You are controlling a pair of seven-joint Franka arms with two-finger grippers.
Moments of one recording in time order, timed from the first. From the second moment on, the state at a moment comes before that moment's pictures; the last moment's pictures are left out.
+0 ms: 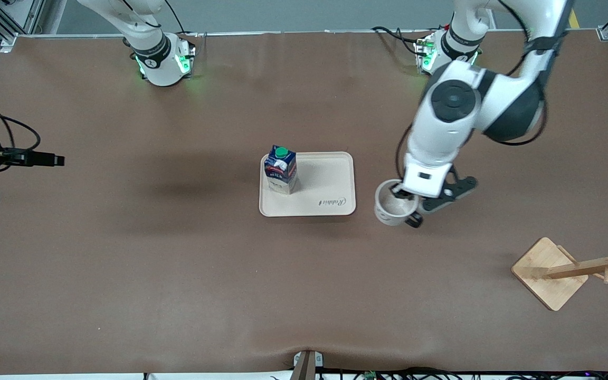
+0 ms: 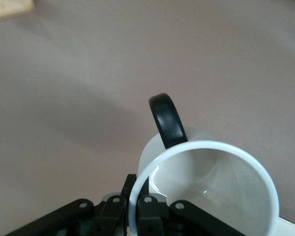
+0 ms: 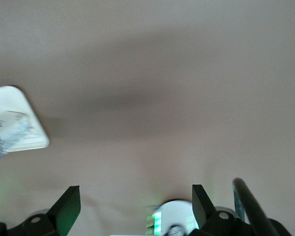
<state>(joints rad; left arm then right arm) -0.24 0.24 -0.20 -1.75 0.18 2.05 -0.94 -0.16 0.28 0.01 -1.40 0.18 1.29 0.09</state>
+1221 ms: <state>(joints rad) 0.21 0.12 -0.20 -1.70 0.18 1.87 0.21 0.12 0.26 0.03 -1.48 0.24 1.35 0.59</state>
